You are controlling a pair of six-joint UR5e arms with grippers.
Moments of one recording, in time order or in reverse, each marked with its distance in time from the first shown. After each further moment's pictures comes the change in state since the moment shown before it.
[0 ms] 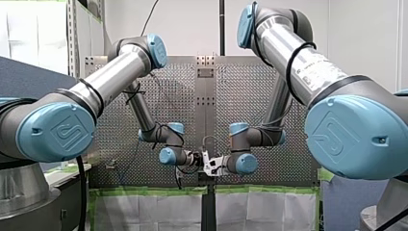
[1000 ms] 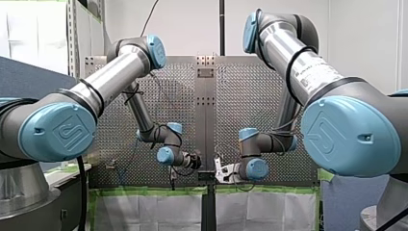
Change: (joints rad) left arm 0.016 -0.002 0.000 -0.096 -0.063 0.096; right arm -0.078 0.022 0.055 0.037 0.049 0.016
